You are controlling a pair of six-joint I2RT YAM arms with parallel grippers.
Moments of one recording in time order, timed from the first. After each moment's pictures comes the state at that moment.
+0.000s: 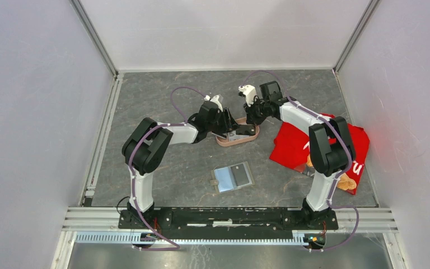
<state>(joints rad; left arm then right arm) -0.61 1.99 1.10 0.33 0.23 -0.75 0.34 1.86 1.29 -0.35 -0.44 -0.36</state>
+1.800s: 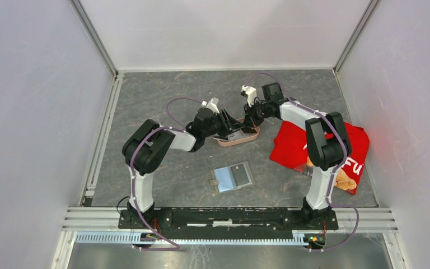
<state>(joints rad) -0.63 1.98 0.96 0.70 0.32 -1.04 0.31 1.95 1.30 -0.32 -0.63 -0.29</state>
